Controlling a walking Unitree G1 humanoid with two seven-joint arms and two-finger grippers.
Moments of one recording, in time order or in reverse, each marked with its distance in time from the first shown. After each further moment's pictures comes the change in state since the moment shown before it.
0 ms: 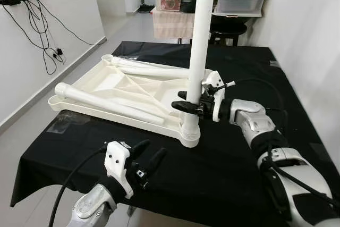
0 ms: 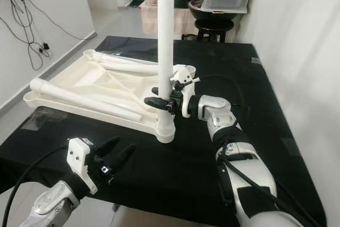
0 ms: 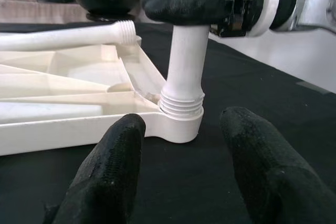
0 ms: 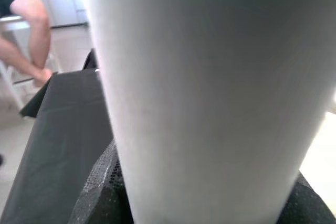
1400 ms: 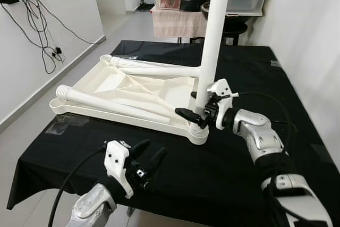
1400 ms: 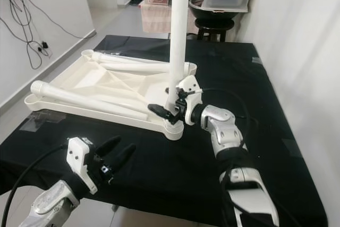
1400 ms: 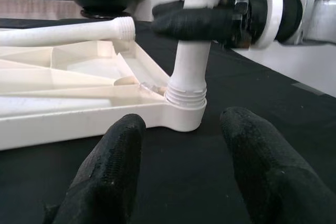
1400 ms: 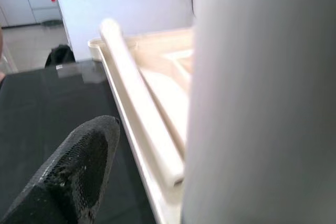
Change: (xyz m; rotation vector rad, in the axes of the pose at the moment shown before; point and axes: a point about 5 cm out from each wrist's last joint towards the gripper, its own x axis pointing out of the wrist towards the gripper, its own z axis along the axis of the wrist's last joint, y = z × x) left arm -0.003 -0.001 -0.001 -0.020 0.009 -0.006; right arm -0.010 0.006 -0.002 -0.014 -0.010 -0.105
